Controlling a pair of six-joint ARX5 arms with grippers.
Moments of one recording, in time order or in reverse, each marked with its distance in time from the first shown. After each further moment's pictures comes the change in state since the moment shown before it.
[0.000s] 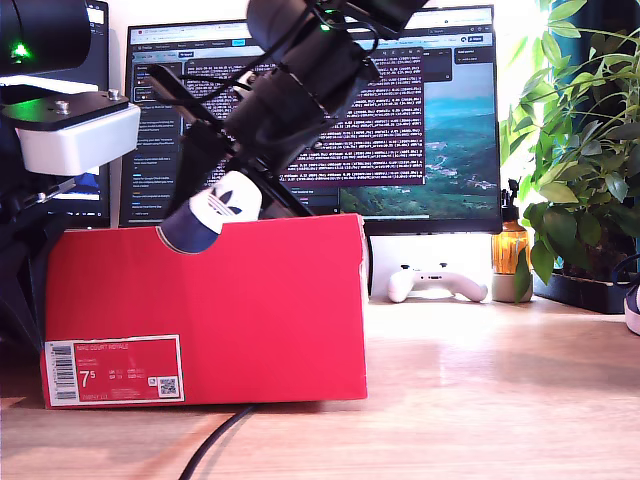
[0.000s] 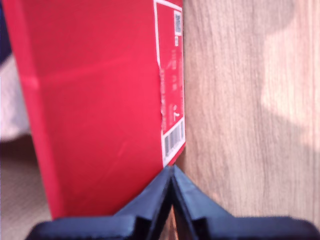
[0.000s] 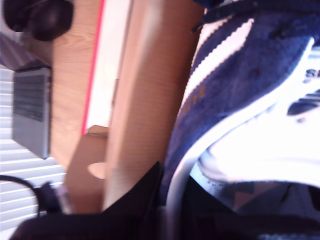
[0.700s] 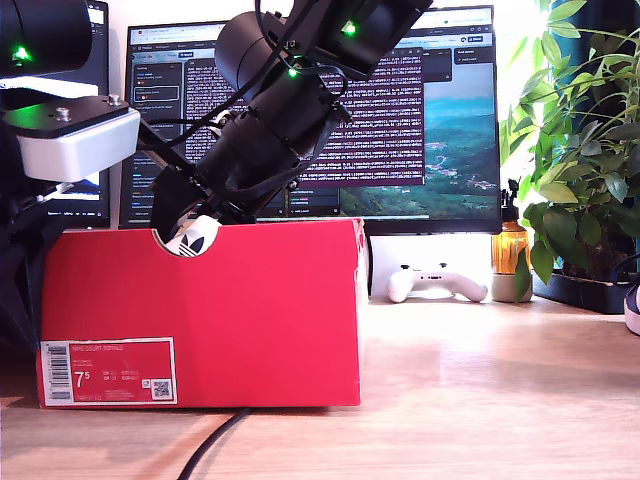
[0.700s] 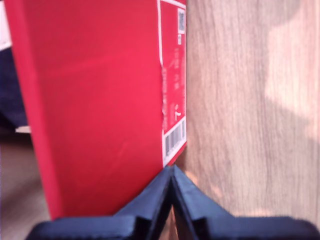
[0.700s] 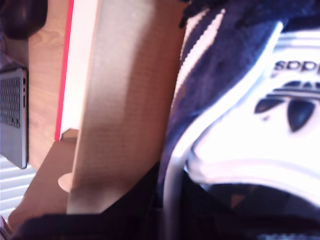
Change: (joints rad) left arm -0.002 0.004 -0.001 0.001 -0.029 0.000; right arm 0.033 0.089 0.008 0.038 0.073 0.041
